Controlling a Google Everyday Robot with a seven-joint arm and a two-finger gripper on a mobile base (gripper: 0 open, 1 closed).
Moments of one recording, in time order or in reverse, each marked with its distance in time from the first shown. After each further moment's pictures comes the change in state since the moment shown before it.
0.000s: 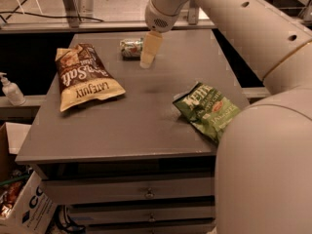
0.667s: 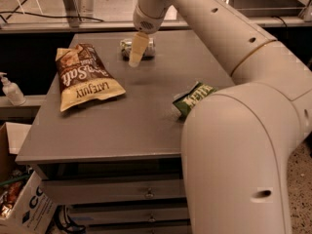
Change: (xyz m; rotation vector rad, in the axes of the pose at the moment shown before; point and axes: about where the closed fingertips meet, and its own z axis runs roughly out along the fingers) arm -0.027 -0.021 0.043 -0.010 -0.010 0.017
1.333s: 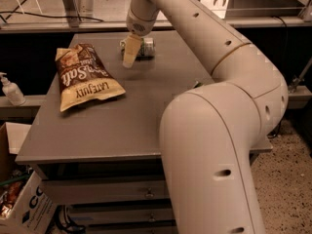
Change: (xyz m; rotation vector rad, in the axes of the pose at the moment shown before) arm -0.012 -0.010 0.031 -0.022 0.014 0.022
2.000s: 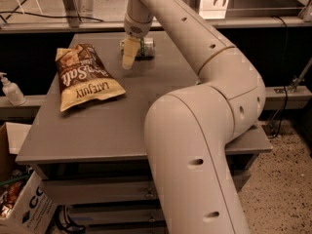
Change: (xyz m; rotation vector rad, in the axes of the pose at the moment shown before) arm -0.002 -0.005 0.024 -0.029 0.038 -0.015
